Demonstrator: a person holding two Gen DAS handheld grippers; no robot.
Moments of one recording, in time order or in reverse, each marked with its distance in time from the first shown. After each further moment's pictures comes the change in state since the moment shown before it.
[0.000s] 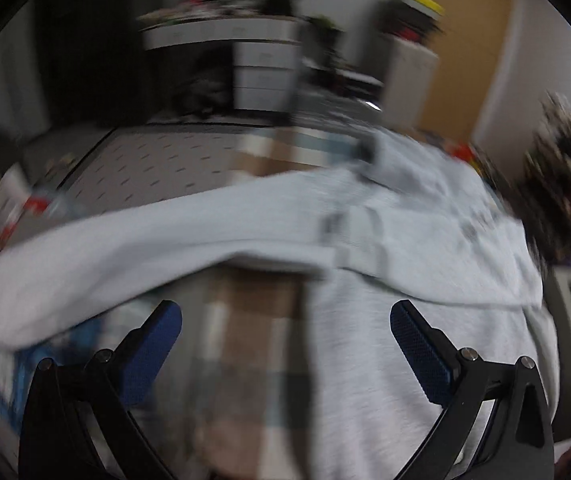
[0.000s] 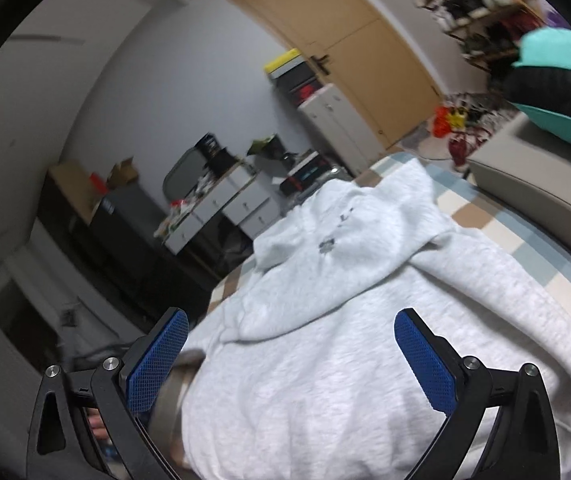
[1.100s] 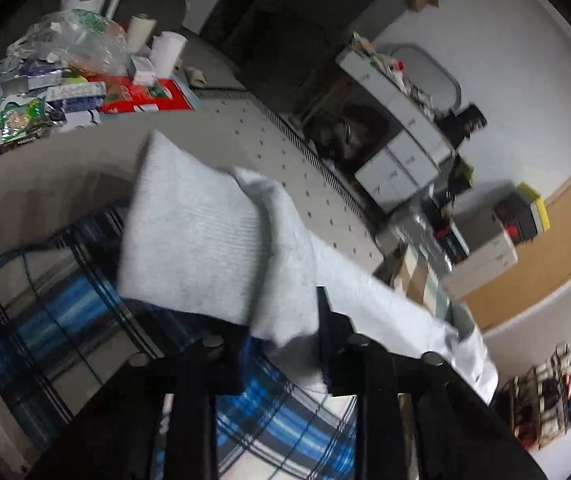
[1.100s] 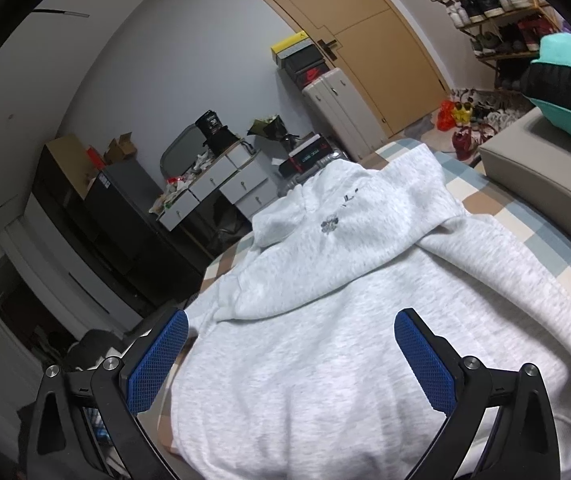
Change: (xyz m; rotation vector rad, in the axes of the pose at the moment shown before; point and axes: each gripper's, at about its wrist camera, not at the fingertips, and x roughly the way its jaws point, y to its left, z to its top) left arm 0.002 0.217 -0.020 -0.701 -0.195 -0.021; right arm 0.014 0.014 -0.010 -0.041 0.052 -0.029
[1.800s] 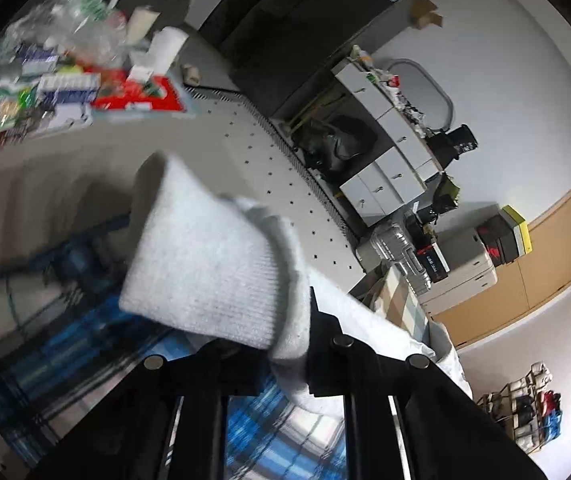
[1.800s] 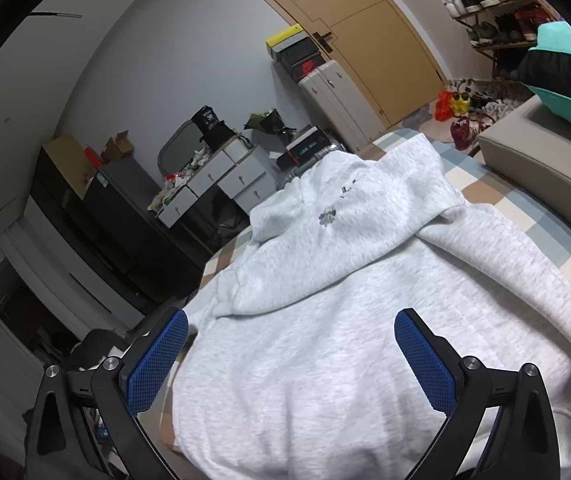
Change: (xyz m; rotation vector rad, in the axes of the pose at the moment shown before) left arm -0.002 0.005 0.027 -0.047 -0.001 -0.088; right arm 0.007 -0.006 0.001 0.033 0.034 0.003
